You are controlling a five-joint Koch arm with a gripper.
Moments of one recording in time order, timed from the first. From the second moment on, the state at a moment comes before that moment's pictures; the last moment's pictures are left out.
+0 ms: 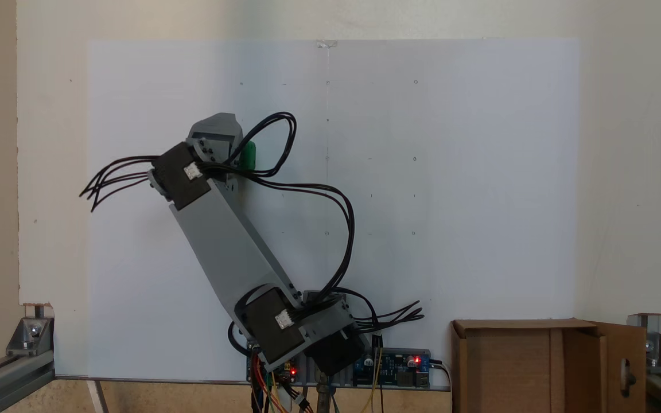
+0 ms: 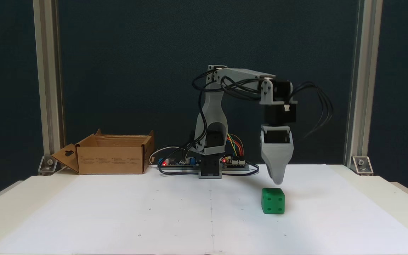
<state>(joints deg) -33.9 75.3 56.9 75.8 37.1</state>
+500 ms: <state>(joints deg) -33.0 71.4 58.1 73.5 37.1</state>
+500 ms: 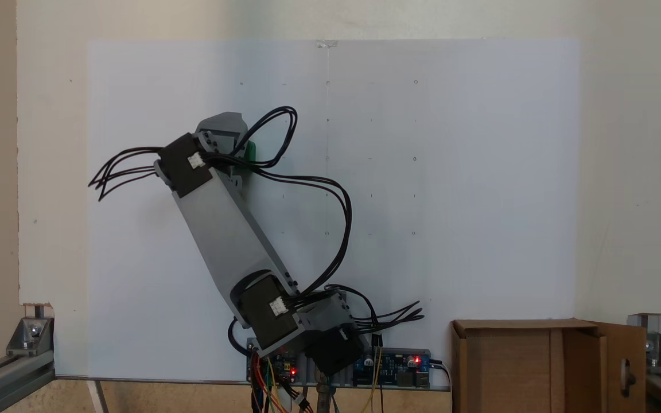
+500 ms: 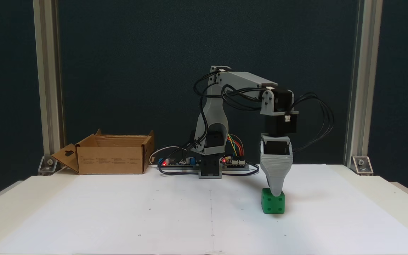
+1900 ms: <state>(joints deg) -32.3 64.3 58.2 70.8 37.1</state>
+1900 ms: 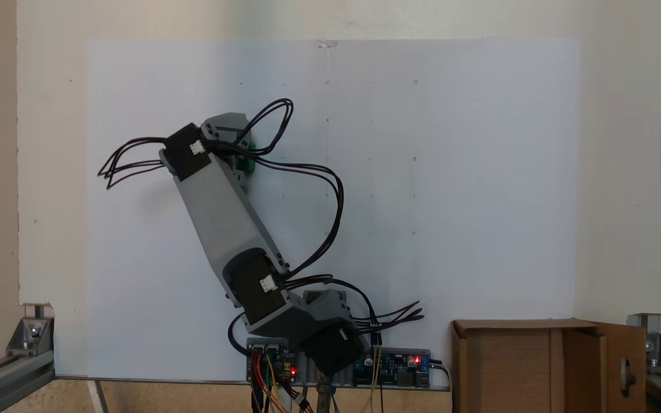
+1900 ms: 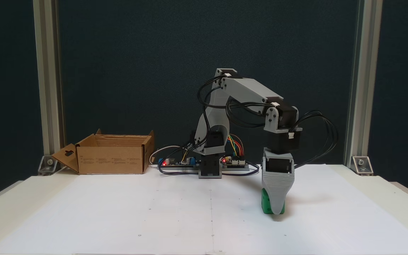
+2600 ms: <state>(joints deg) -32.0 63.6 58.1 69.5 37.1</state>
